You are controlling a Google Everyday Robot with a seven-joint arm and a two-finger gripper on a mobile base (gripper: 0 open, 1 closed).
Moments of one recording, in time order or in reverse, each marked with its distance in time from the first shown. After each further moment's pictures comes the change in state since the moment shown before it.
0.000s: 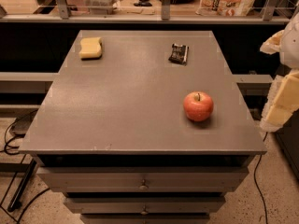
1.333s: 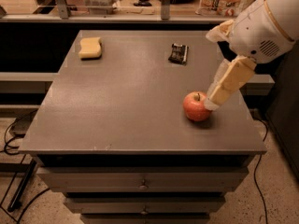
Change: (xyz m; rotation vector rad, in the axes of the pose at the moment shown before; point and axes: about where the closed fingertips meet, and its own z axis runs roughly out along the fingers) arm -0.107 -0.019 0.025 -0.051 -0.408 -0.107
